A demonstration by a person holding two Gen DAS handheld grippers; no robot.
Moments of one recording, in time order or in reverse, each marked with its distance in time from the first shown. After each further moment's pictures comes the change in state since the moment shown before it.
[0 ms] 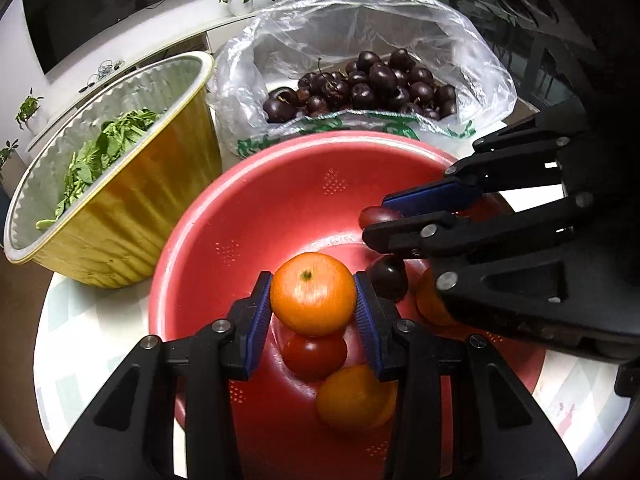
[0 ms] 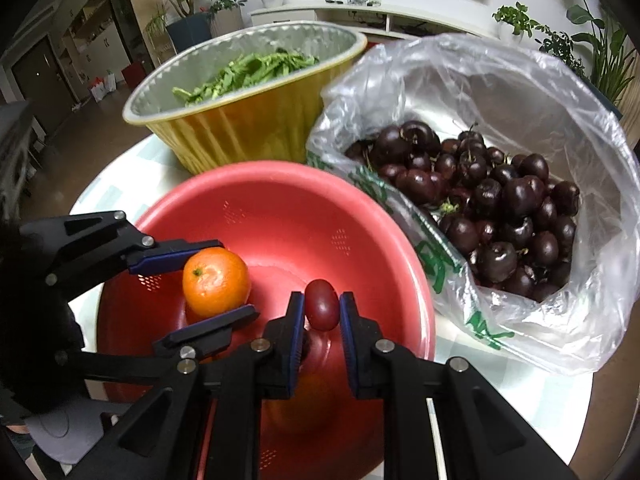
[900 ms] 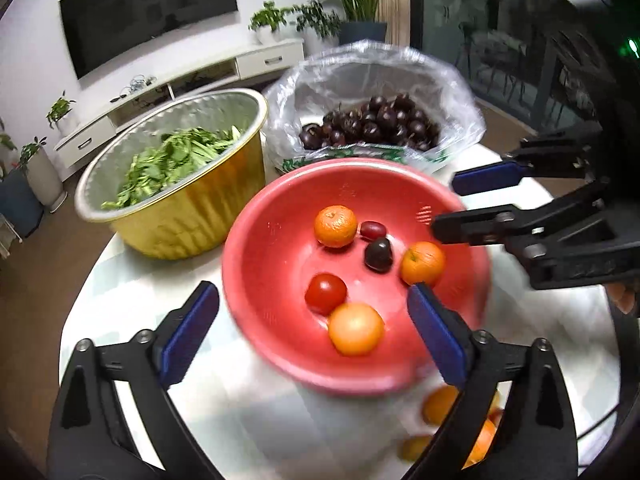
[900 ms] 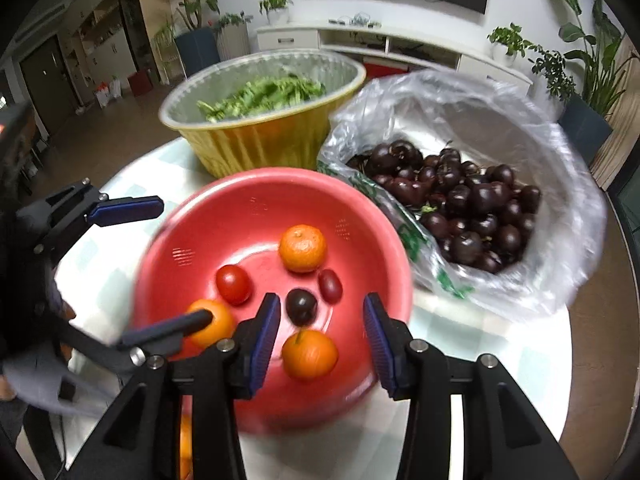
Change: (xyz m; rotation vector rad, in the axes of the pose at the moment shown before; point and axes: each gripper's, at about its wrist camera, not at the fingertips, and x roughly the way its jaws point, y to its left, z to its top) left arm -0.097 0.001 -0.044 -0.076 -0.134 0.052; right arm -0.076 0.008 -0.040 -0.009 -0.129 0.010
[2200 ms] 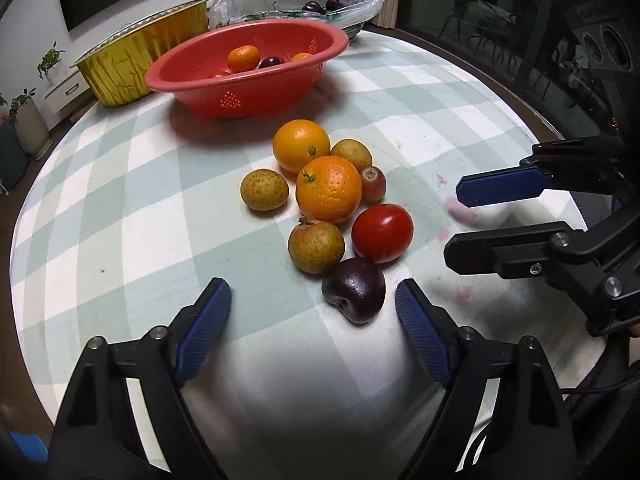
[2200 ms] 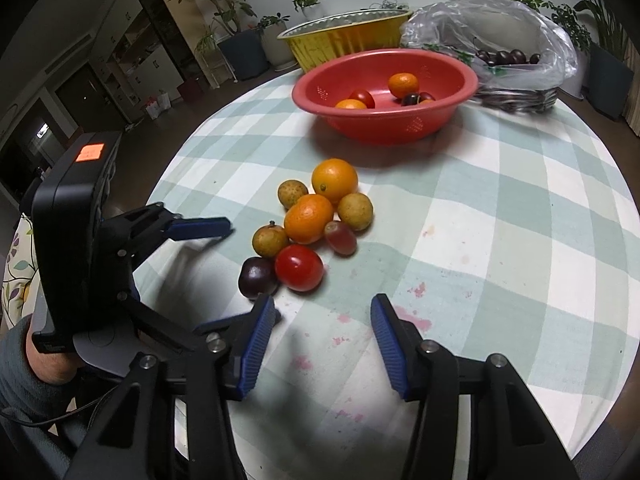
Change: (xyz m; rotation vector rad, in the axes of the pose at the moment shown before) left arm -0.038 -0.103 -0.155 -0.029 0.183 -0.066; right arm -0.051 0.068 -0.176 0.074 0.044 0.228
